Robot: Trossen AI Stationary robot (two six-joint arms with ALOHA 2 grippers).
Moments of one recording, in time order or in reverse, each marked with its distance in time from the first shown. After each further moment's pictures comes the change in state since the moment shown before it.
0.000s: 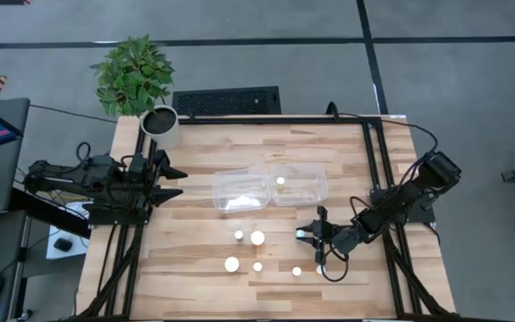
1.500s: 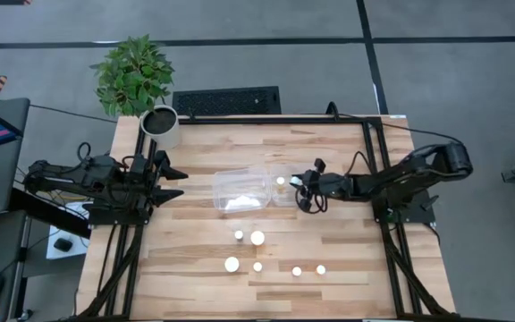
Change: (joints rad) left arm 0.000 0.000 0.000 -0.021 0.000 0.000; right arm -0.613 -0.183 0.000 -0.105 -0.205 -0.365
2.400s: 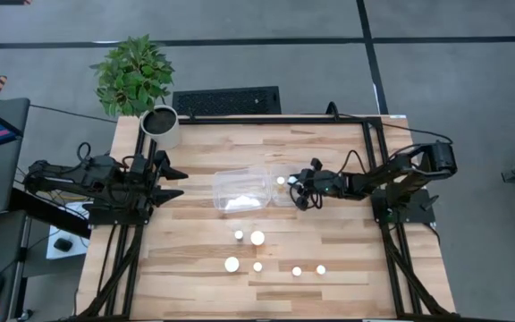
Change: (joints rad) left arm 0.000 0.000 0.000 -0.002 0.000 0.000; right arm -0.067 0.138 0.000 0.107 -0.080 0.008
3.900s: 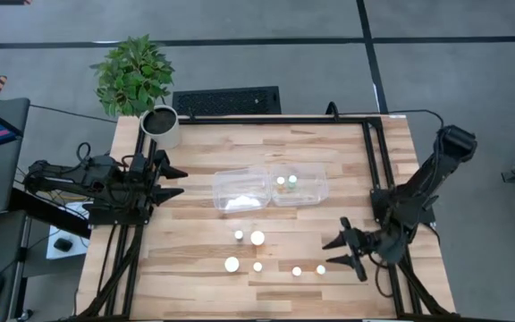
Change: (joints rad) left arm 0.000 0.000 0.000 0.012 -0.019 -0.011; right arm 1.032 -0.437 0.000 -0.395 0.355 0.542
